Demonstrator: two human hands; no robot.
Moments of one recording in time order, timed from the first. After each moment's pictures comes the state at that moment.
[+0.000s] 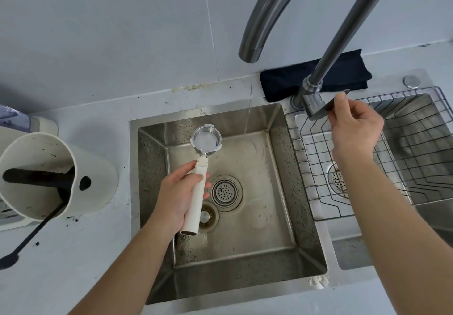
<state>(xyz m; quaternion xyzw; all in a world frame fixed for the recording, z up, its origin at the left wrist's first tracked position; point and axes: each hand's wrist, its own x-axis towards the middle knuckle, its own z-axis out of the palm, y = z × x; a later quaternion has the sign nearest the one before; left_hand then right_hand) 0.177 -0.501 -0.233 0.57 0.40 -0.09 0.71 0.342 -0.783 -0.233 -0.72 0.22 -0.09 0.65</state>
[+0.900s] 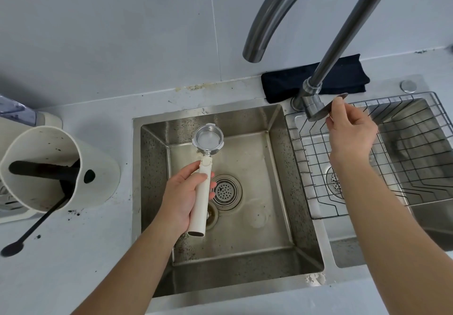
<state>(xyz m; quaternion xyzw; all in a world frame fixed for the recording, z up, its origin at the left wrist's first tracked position) 0.169 -0.509 -0.234 0.51 0.40 -0.08 0.75 0.331 -0.780 -0.229 -0.72 0.24 -0.06 0.65</state>
